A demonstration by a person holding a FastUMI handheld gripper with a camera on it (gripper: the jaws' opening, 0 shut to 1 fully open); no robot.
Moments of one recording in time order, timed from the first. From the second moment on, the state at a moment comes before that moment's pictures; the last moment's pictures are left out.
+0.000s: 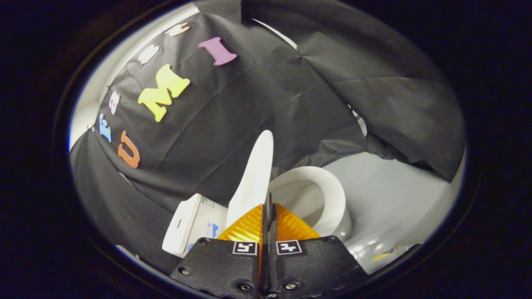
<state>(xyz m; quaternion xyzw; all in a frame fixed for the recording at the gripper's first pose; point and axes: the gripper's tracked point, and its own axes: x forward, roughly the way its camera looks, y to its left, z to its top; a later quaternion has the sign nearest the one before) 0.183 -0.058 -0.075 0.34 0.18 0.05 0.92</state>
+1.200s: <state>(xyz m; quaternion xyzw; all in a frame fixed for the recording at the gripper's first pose) 0.171 0.018 0.007 0.23 0.14 0.05 0.96</state>
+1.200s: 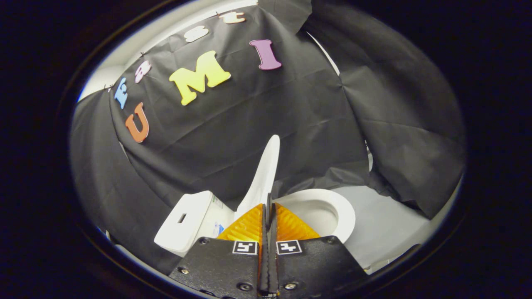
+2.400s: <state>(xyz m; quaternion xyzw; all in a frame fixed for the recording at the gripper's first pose) 0.167 0.102 0.064 0.10 0.11 0.05 0.99</state>
